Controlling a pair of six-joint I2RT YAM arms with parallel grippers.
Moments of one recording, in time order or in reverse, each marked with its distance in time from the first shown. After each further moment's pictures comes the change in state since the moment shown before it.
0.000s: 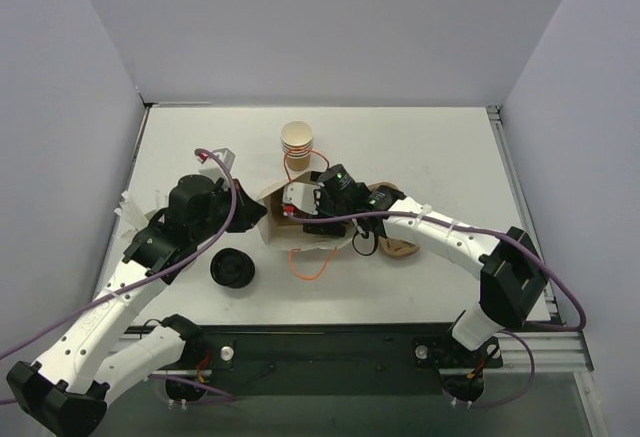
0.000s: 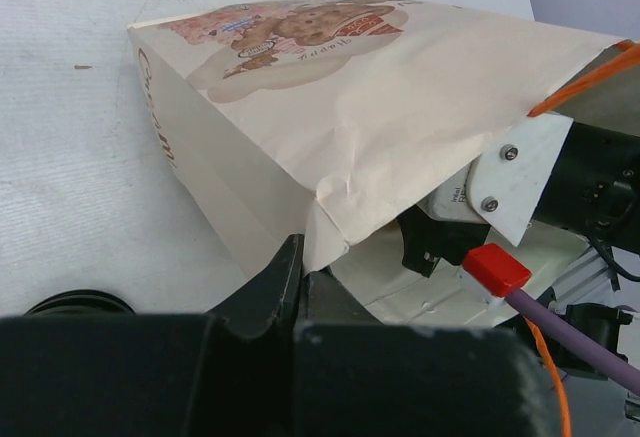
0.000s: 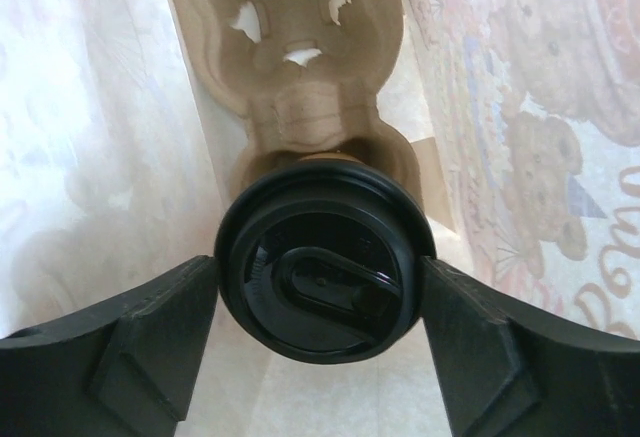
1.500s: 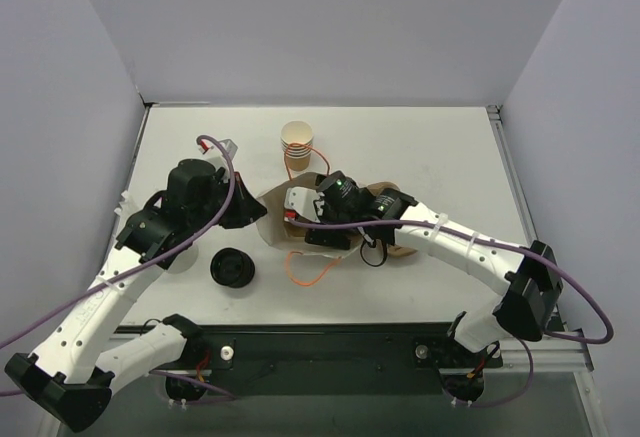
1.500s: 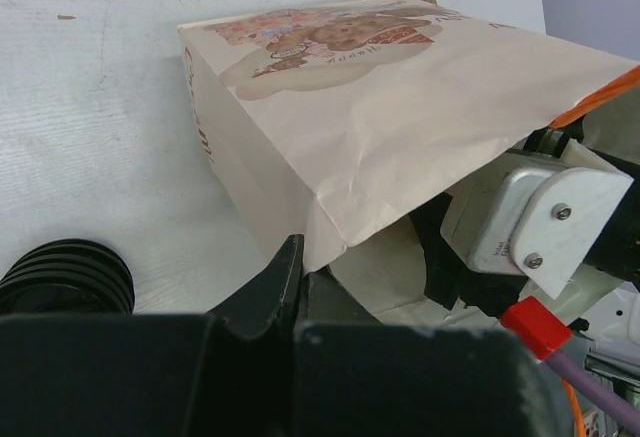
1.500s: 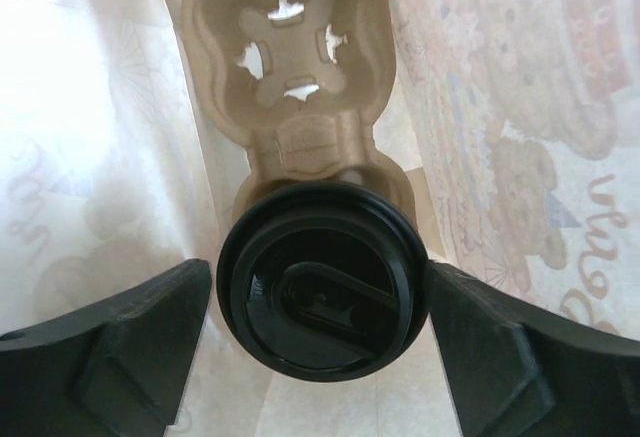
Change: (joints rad) left arm 0.000 0.087 0.201 -0.222 0.047 -0.021; right arm 0.088 -0.095 0.061 -0.234 0.077 0.131
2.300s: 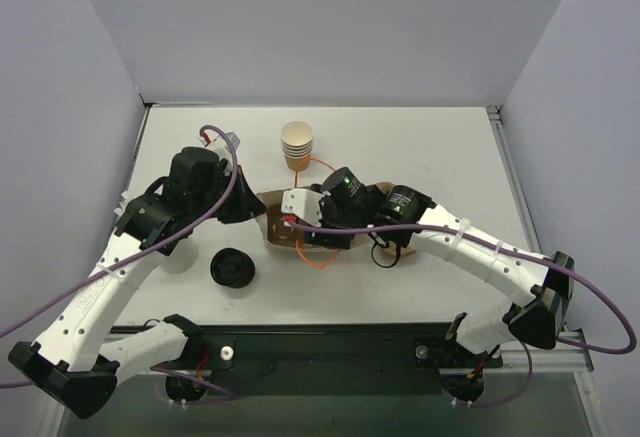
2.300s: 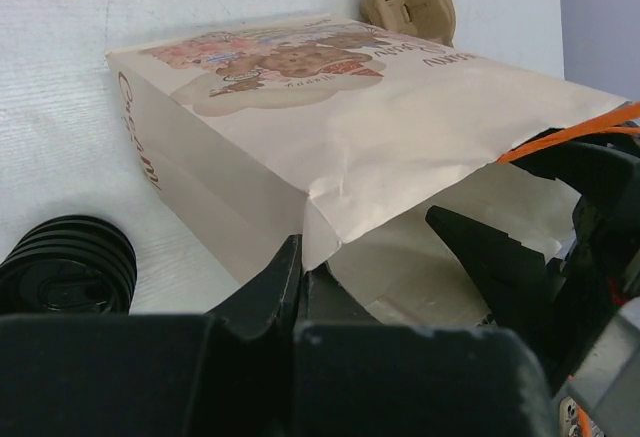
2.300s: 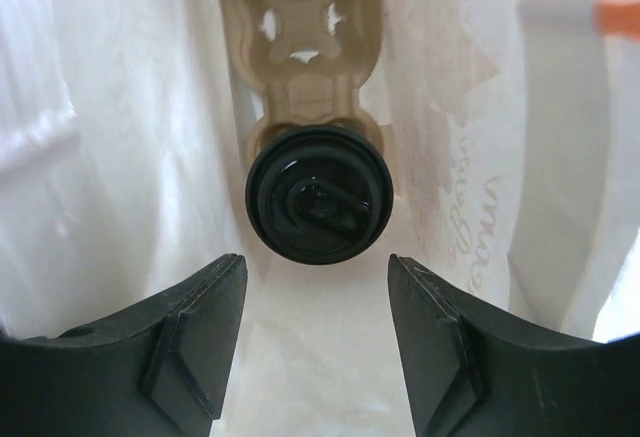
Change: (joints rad) left arm 0.003 0.077 0.129 -0.127 0.013 -0.001; right arm 0.053 -0.068 0.108 -0.140 -0.137 0.021
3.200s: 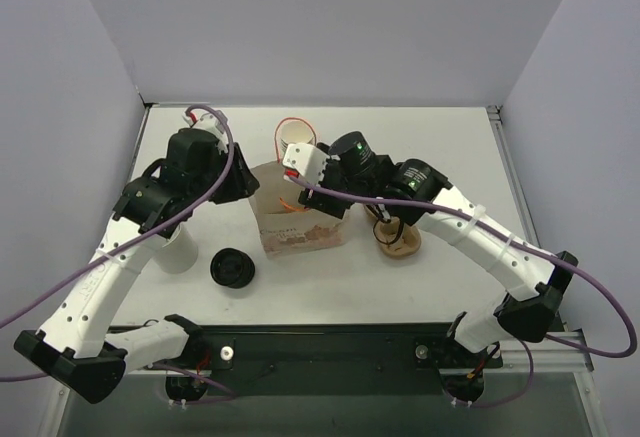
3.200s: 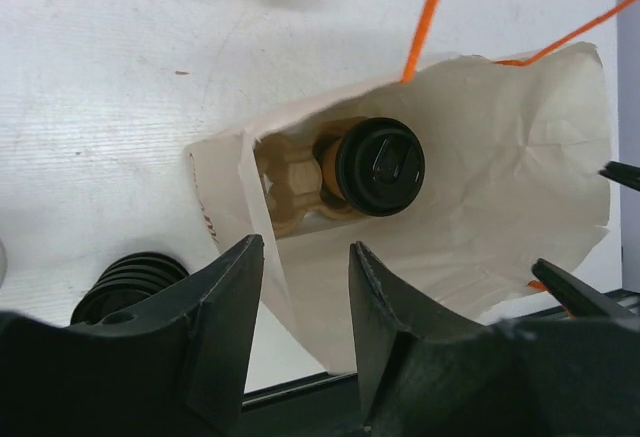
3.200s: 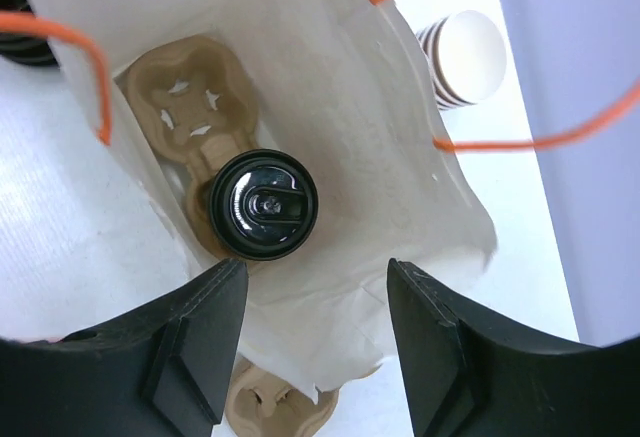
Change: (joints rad) left arm 0.029 0.093 0.152 -0.046 -0.185 0.027; right arm -0.059 0.056 0.263 -0.043 0.019 0.077
